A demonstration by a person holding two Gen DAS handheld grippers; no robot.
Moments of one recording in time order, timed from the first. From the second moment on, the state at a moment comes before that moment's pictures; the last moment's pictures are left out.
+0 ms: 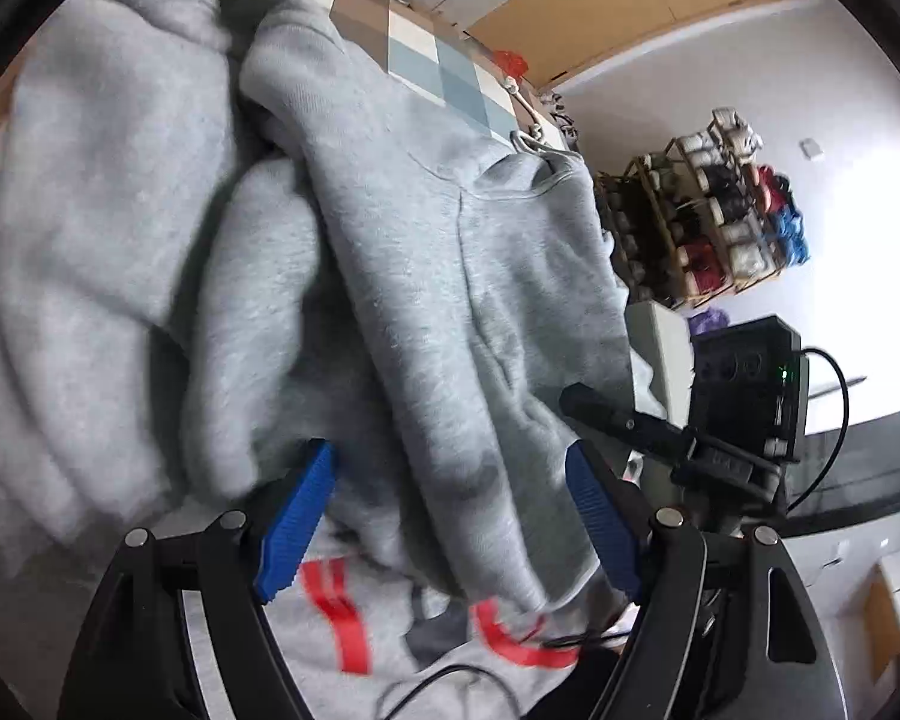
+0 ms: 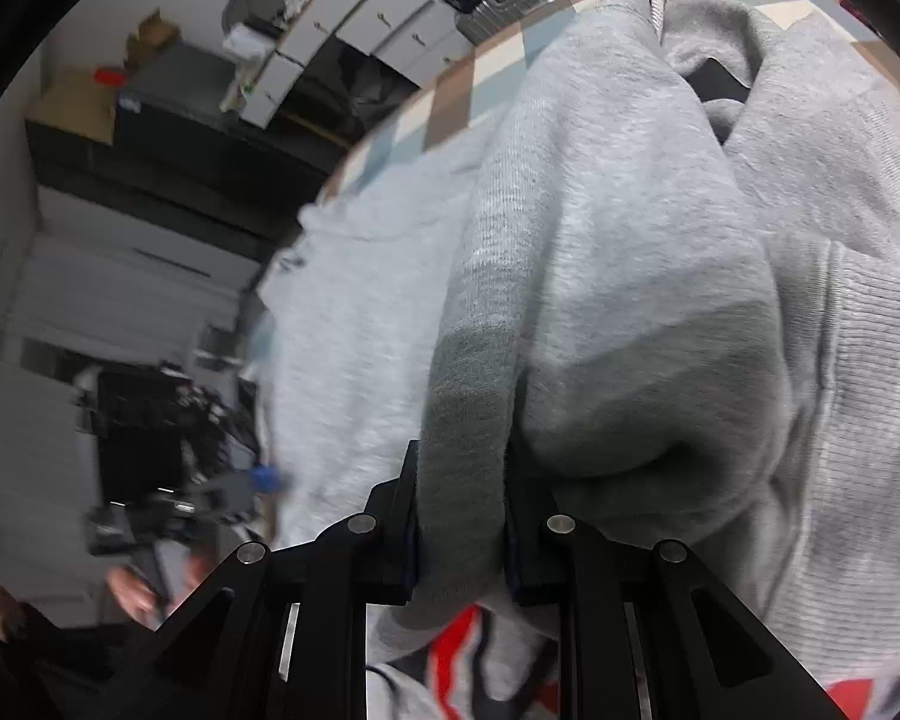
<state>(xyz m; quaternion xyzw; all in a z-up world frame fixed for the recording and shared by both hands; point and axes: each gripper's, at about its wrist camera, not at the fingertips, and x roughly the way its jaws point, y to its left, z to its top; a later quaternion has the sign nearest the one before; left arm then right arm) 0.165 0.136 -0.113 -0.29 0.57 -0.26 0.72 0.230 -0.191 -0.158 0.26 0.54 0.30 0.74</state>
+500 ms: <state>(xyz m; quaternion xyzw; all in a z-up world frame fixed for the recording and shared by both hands) 0.137 0.158 -0.135 -0.28 0.53 -0.20 0.78 0.193 -0.206 -0.170 0.20 0.52 0.28 0.78</state>
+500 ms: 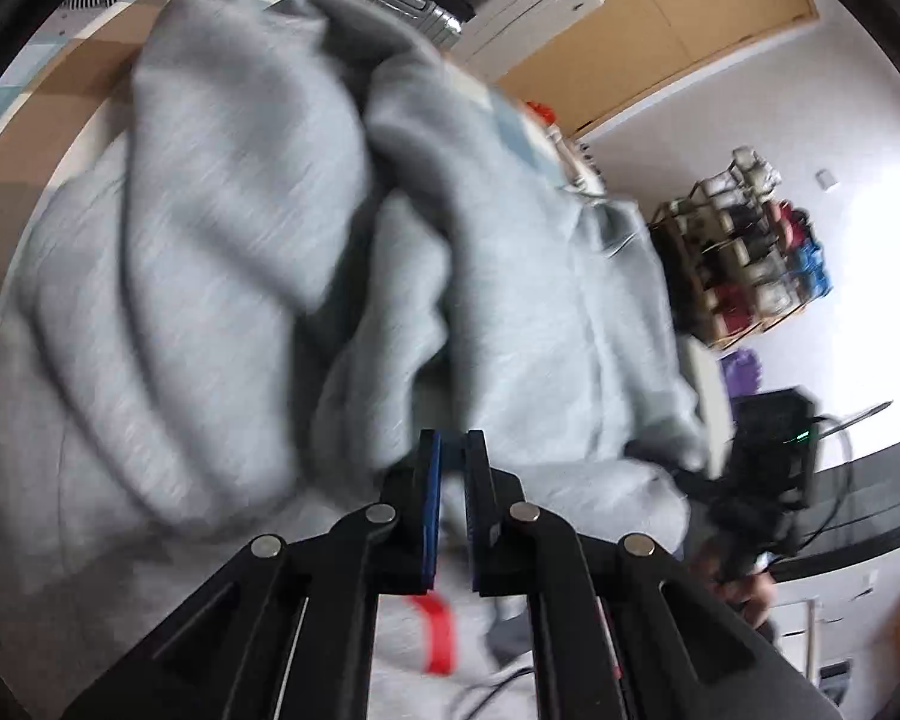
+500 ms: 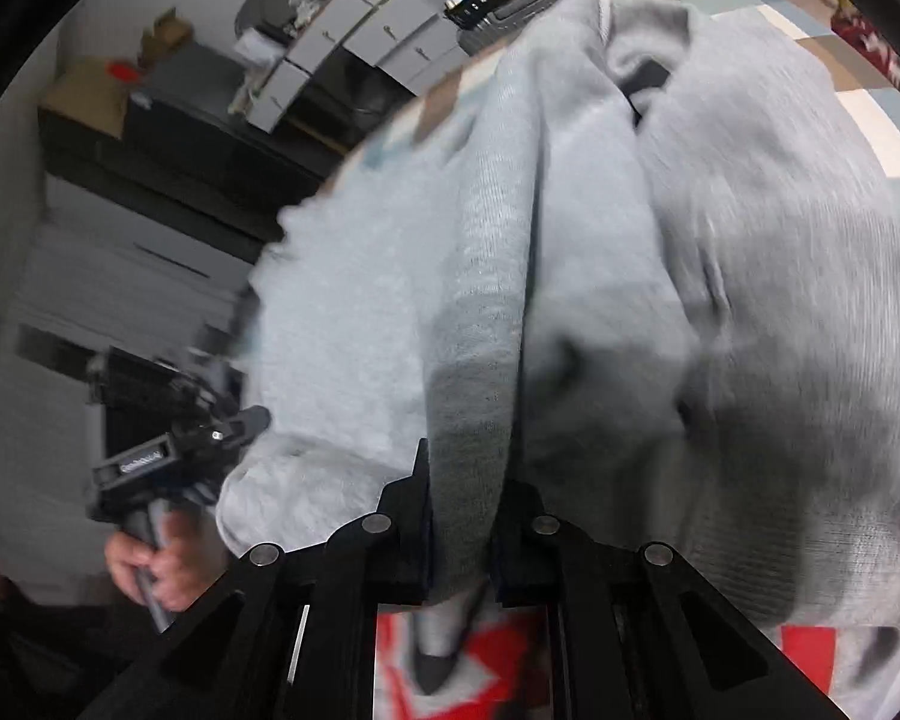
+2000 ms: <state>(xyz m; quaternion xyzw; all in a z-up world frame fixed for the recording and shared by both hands) 0.144 0.085 -0.103 -0.18 0.54 -0.27 0.78 0.144 -0.125 -0.169 -0.01 0.51 0.23 0.83</state>
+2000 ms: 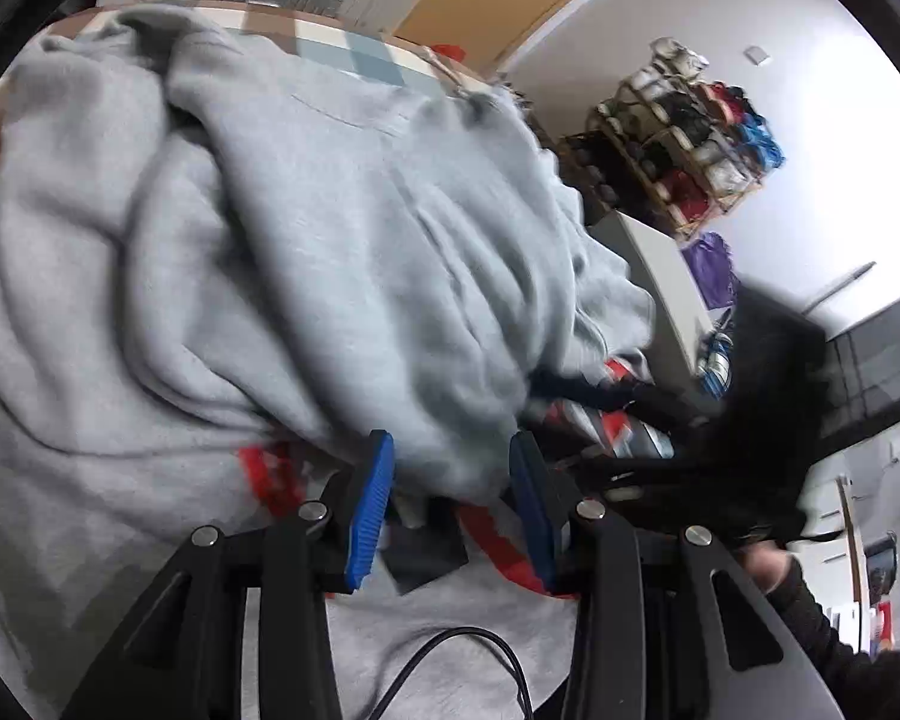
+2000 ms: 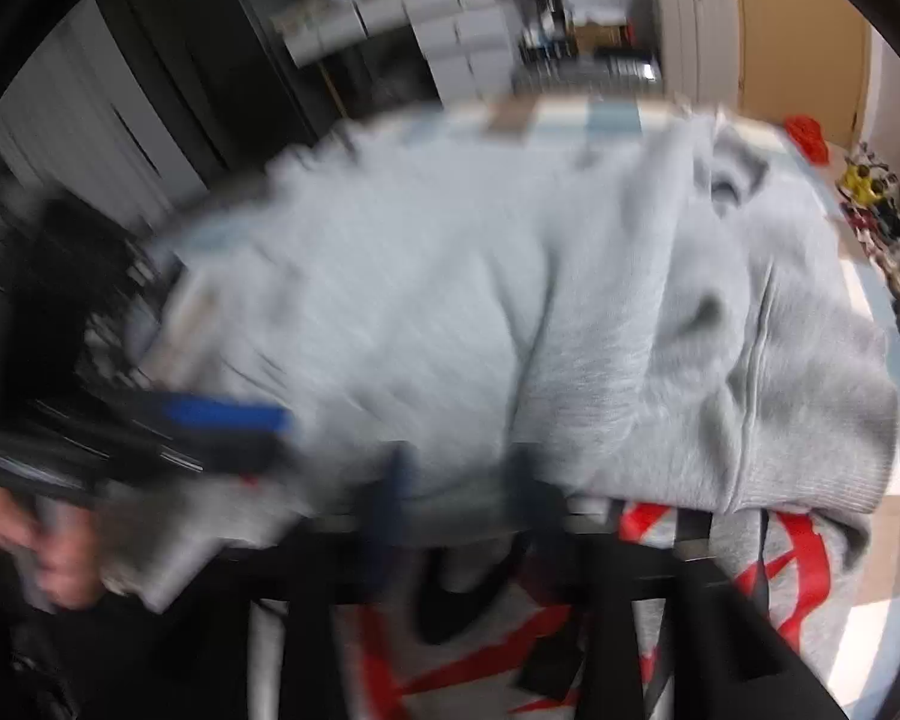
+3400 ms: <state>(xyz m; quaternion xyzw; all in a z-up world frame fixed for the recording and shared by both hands) 0.181 0.129 -0.086 -0.13 0.52 -0.15 0.83 0.190 -0.175 -0.084 0.07 0.43 0.19 0.88</state>
